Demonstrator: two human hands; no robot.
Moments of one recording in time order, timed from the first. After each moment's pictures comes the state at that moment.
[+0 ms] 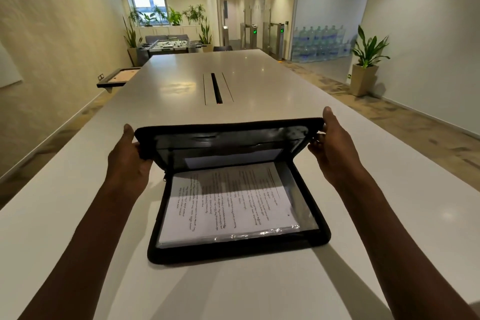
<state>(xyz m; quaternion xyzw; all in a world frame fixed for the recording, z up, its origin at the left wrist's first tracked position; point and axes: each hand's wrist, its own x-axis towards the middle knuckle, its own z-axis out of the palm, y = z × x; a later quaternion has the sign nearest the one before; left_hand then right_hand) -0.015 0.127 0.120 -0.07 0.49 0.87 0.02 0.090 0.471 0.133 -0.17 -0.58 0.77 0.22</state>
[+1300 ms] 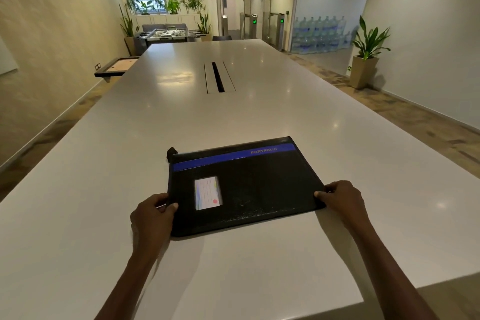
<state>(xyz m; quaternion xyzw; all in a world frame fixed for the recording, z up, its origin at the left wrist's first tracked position) 0.081 0.118 0.000 -0.07 0.86 0.49 -0.12 0.142 0.495 -0.008 -0.31 -0.89 0.31 0.10</state>
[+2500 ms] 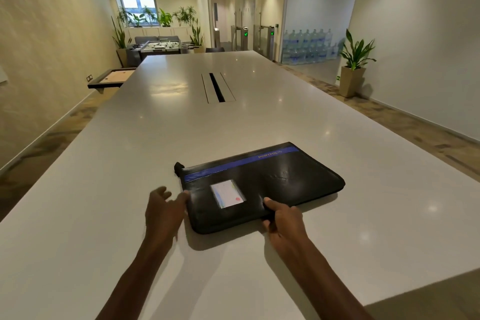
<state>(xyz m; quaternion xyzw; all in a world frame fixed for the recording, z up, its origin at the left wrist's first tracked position) 0.049 0.106 0.015 -0.12 0.78 0.61 -0.03 0.127 0.320 0.001 -0.36 -0.38 0.84 0.10</state>
